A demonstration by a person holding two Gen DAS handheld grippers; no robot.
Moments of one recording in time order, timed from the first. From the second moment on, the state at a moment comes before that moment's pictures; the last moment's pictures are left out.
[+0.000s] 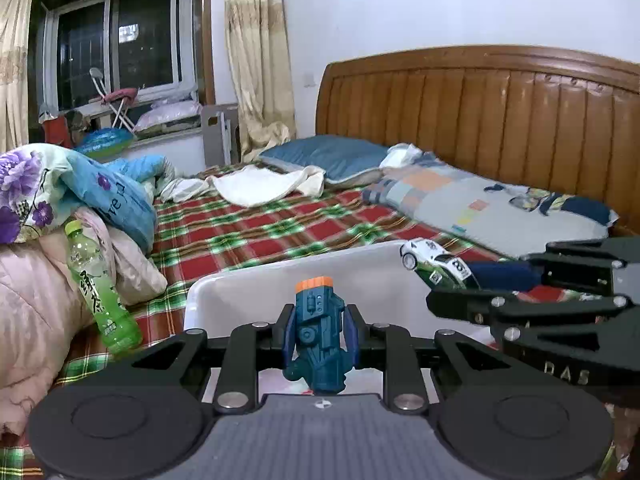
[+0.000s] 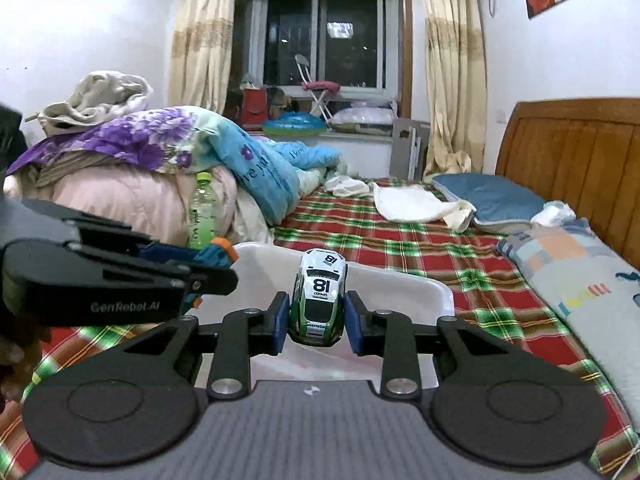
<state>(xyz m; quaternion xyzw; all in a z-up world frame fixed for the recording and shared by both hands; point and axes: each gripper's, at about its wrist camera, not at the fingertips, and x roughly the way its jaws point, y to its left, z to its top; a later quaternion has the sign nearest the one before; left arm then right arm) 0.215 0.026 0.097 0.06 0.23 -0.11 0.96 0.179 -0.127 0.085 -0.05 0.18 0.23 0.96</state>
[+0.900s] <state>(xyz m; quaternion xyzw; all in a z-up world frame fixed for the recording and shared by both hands) 0.166 0.036 0.089 0.04 0.24 -0.10 0.97 0.153 -0.138 0.076 -0.07 0.18 0.20 0.96</state>
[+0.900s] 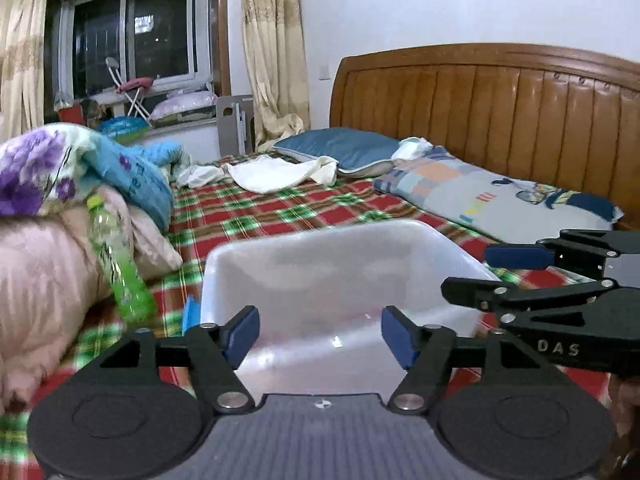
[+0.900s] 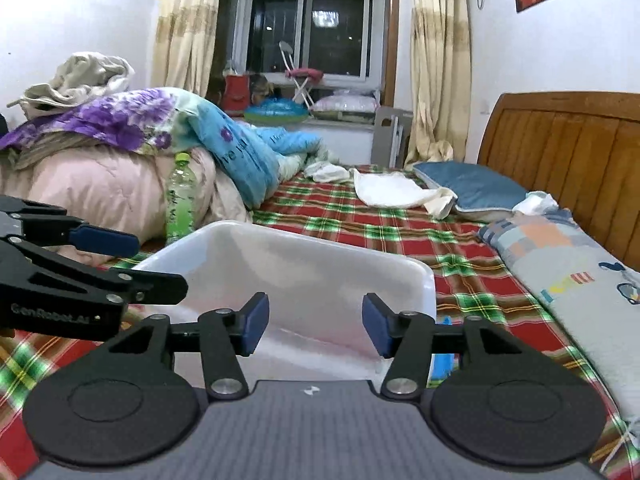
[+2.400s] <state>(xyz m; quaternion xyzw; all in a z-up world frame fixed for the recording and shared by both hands) 0.102 0.029 -0.048 0.04 0.35 -0.10 0.93 0.045 -0.158 -0.044 -0.08 0.32 0.22 0.92</state>
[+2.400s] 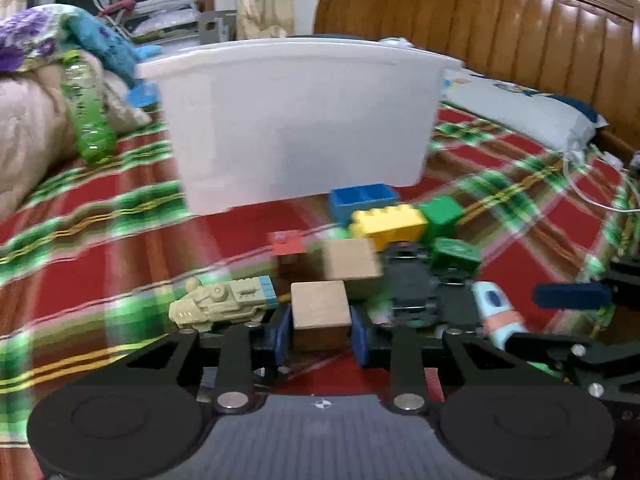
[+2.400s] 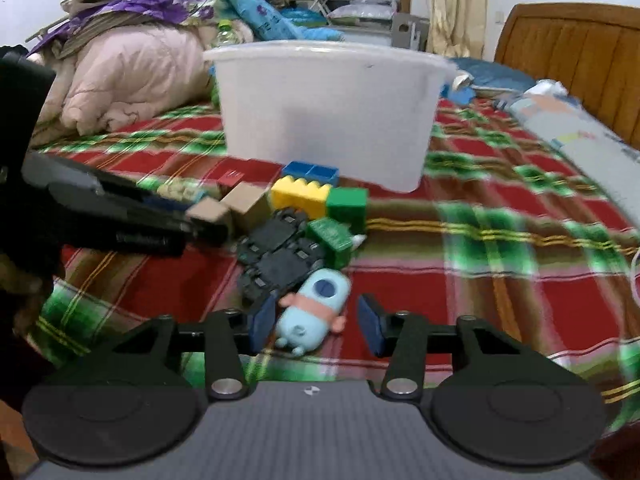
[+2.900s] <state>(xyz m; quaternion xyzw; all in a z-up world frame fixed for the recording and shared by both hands) 0.099 0.028 -0.049 0.03 0.34 -0.12 0.93 0.039 -0.091 -0.063 -0.24 0.25 0.22 0.91</state>
